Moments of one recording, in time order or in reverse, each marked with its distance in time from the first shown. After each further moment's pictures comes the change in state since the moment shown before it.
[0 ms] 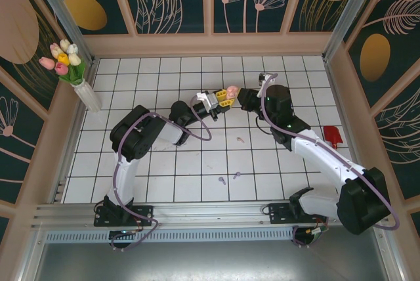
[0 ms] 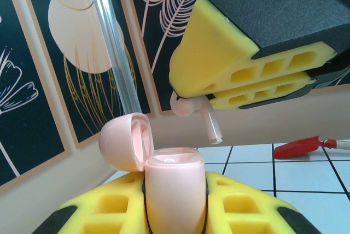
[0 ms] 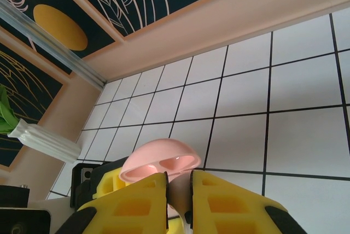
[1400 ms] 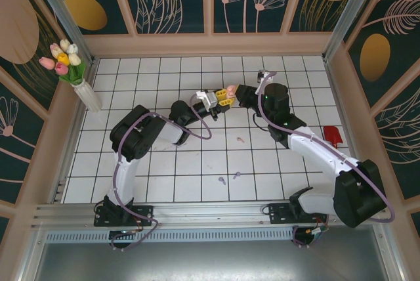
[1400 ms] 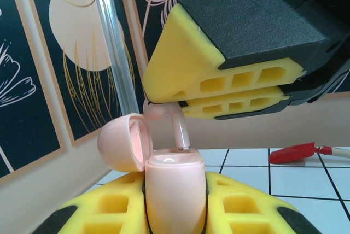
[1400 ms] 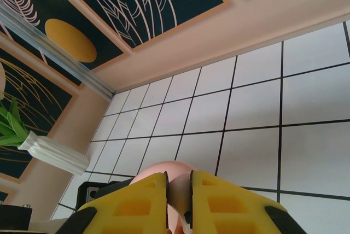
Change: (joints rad) left arm 0.000 0.000 0.006 0.000 0.000 -0.047; right arm -0.005 0.061 0.001 0.109 -0.011 0.030
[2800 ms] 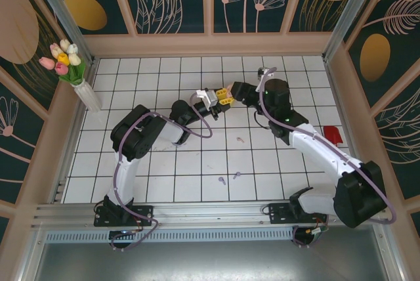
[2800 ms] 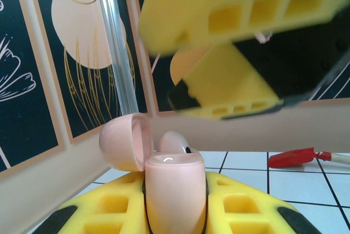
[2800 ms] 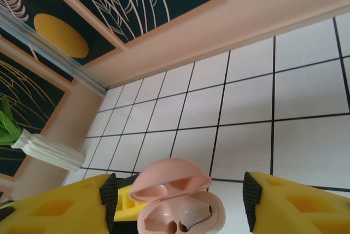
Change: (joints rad) left arm 0.000 0.010 0.014 -0.003 -0.012 -0.034; right arm -0.014 -0.020 0.080 -0.141 0.001 -0.001
